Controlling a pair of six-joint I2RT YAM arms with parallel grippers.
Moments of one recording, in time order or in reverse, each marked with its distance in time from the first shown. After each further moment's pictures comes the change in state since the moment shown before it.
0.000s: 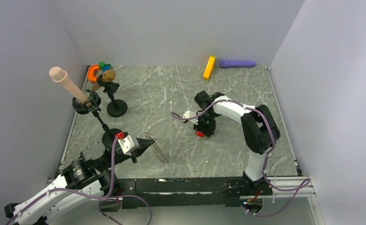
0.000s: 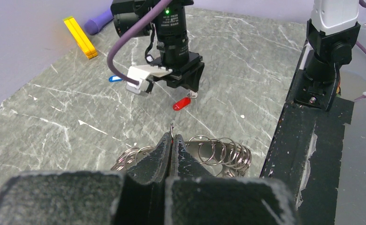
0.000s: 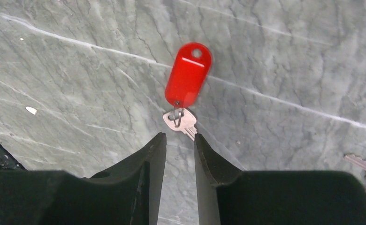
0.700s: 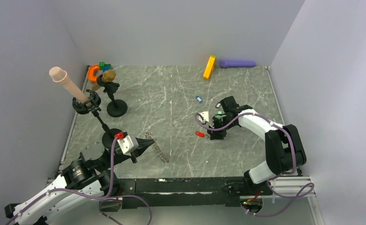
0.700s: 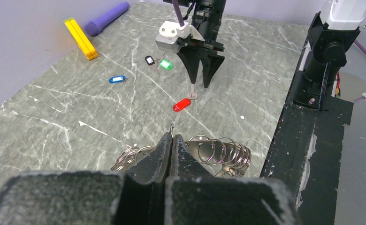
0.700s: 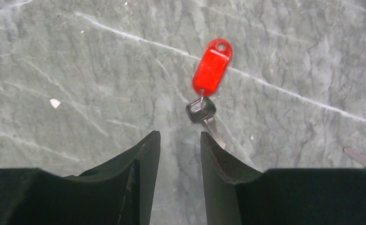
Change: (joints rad) left arm 0.000 -0.006 0.000 0.000 0.000 0.000; right arm -0.238 -0.360 -0.380 0.249 -0.402 -0.230
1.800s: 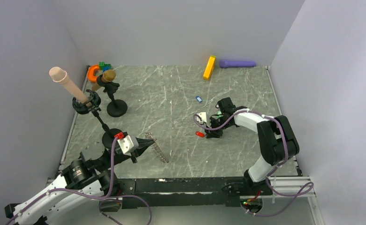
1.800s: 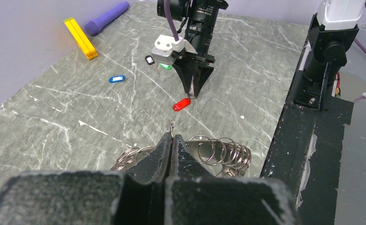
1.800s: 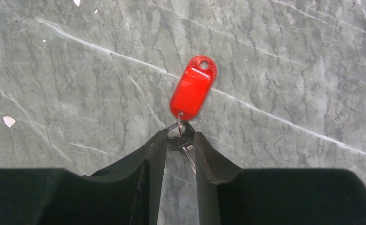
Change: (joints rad) left arm 0.000 0.002 0.000 0.000 0.000 0.000; right arm 0.000 0.131 -0.027 0.191 -0.058 -0.044
